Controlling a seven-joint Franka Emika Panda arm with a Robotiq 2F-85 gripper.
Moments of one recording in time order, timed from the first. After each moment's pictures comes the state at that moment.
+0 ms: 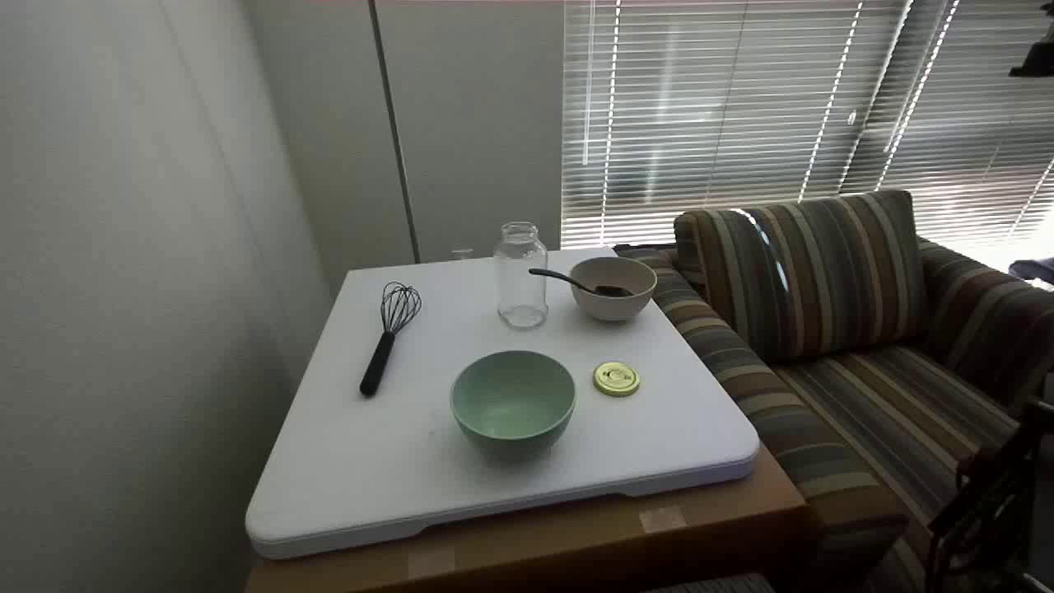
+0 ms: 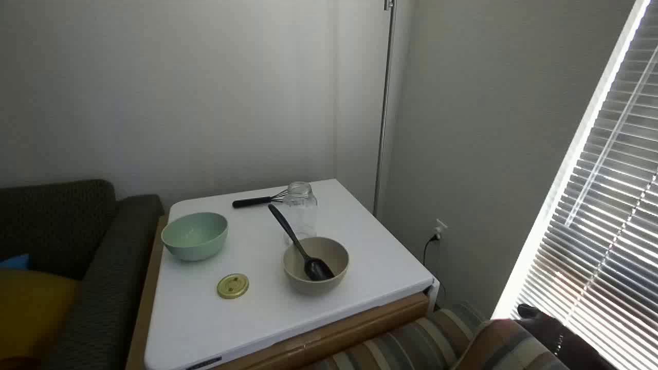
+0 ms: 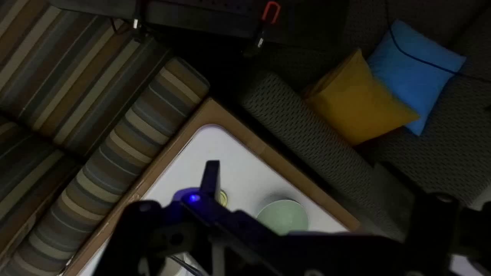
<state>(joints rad) 0.07 -0.68 -0.09 -2.30 0.12 1.52 -0.15</state>
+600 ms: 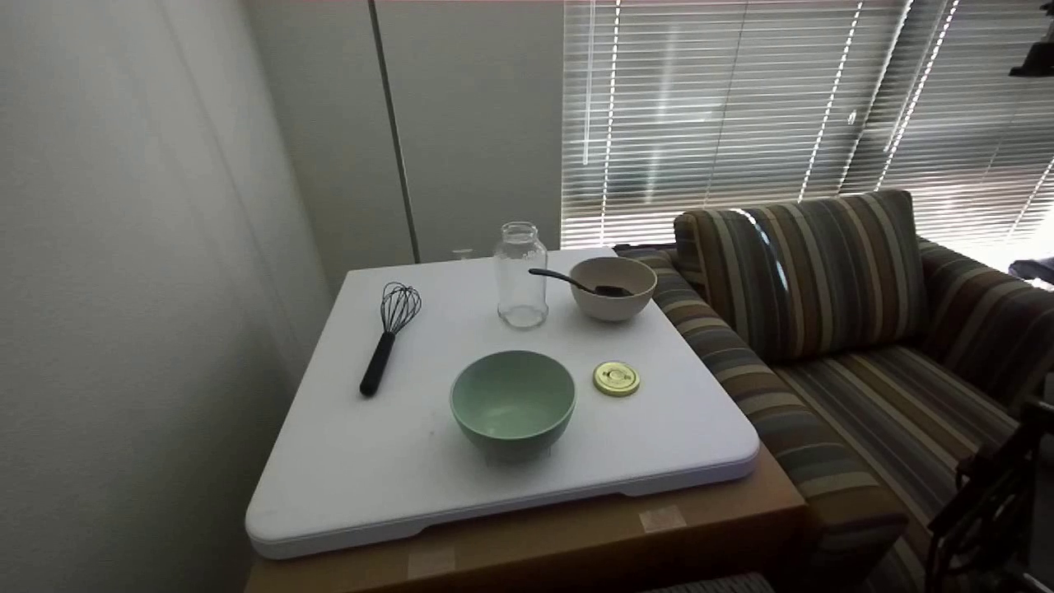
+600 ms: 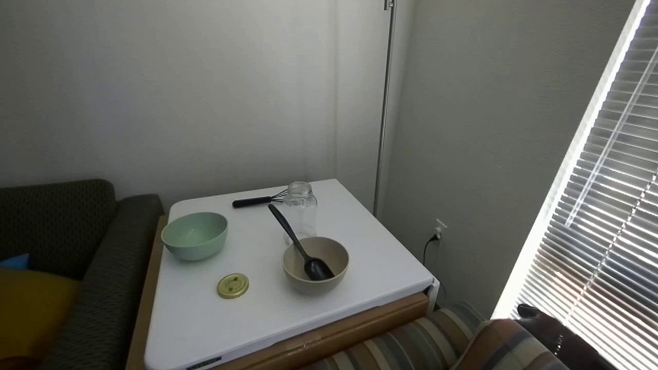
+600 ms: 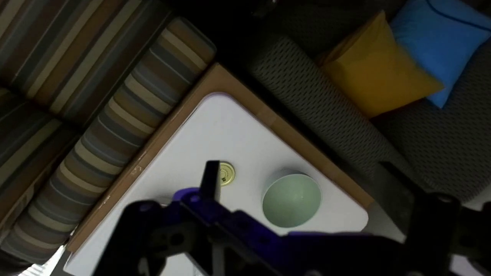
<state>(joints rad) 0.07 -0.65 -0.09 -2.41 0.12 1.76 -0.18</state>
